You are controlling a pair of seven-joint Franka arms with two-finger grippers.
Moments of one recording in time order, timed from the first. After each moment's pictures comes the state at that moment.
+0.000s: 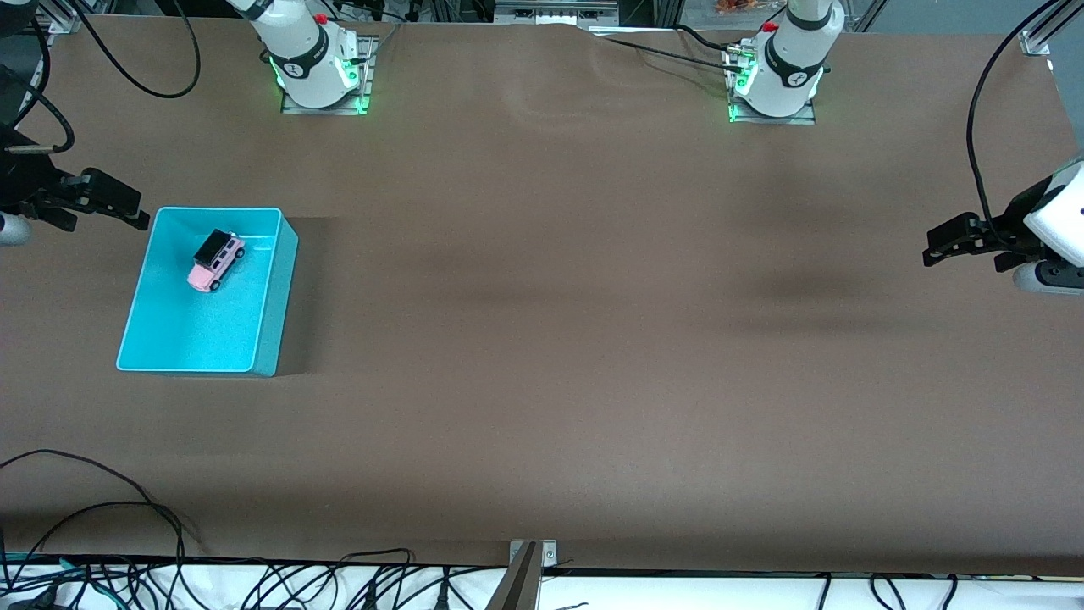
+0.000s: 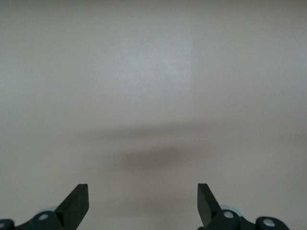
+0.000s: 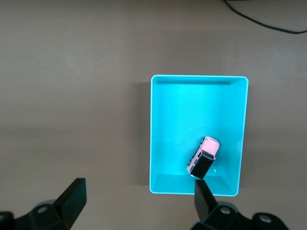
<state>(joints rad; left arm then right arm) 0.11 0.12 -0.07 -1.57 -0.01 1.66 0.10 -0.02 0.07 0.01 -1.53 0.04 1.60 -0.02</state>
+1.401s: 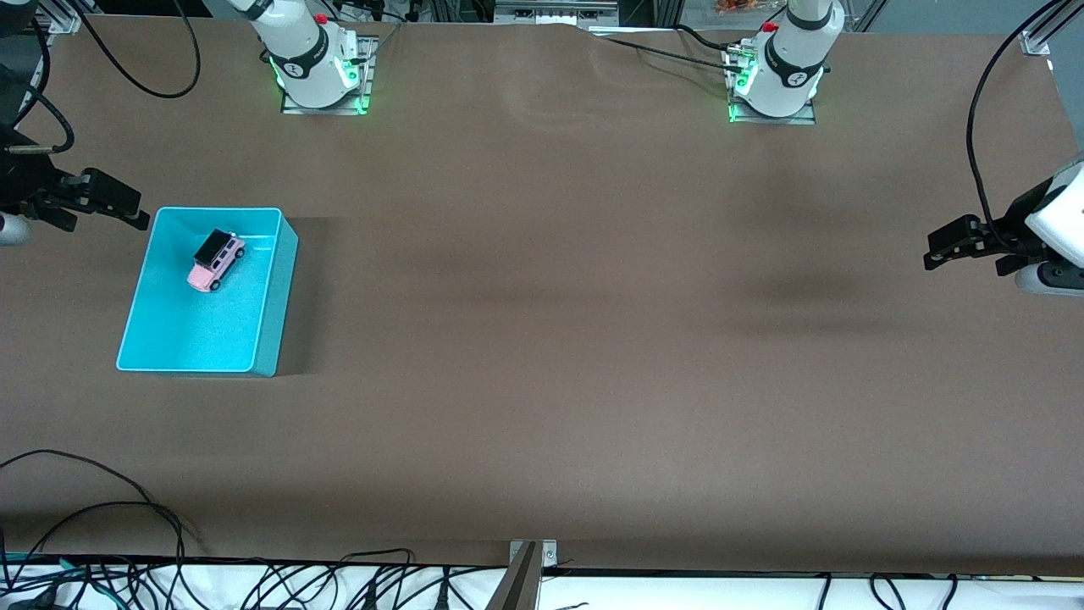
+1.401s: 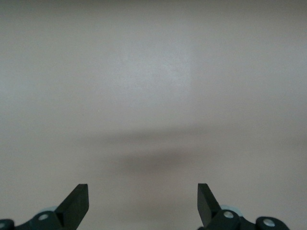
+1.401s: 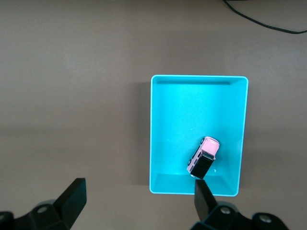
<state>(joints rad) 0.11 0.12 -0.07 -1.57 -0.01 1.69 0.10 -0.02 0.07 0.01 -1.53 0.04 1.60 -0.02</state>
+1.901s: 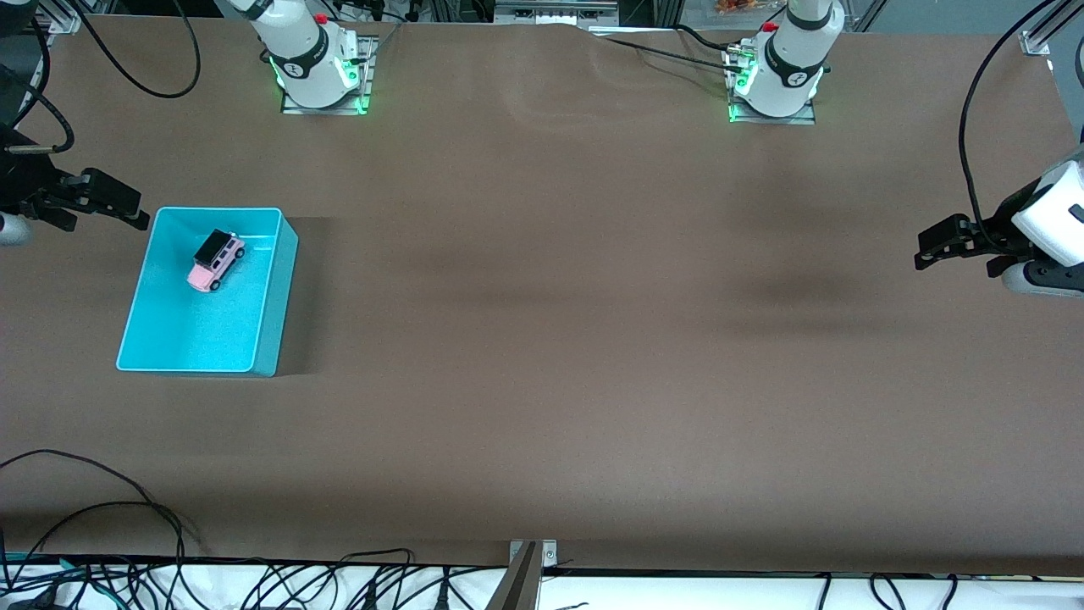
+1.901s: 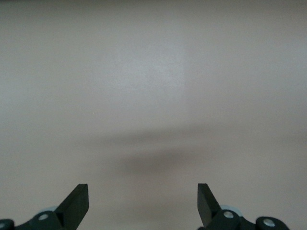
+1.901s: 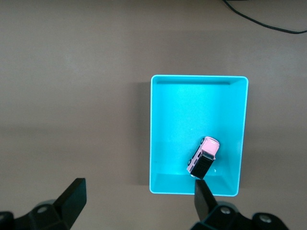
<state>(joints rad) 0.11 0.12 -0.09 -1.57 -0.01 1.69 0.10 -0.02 0.07 0.01 -1.53 0.04 1.60 -0.02</state>
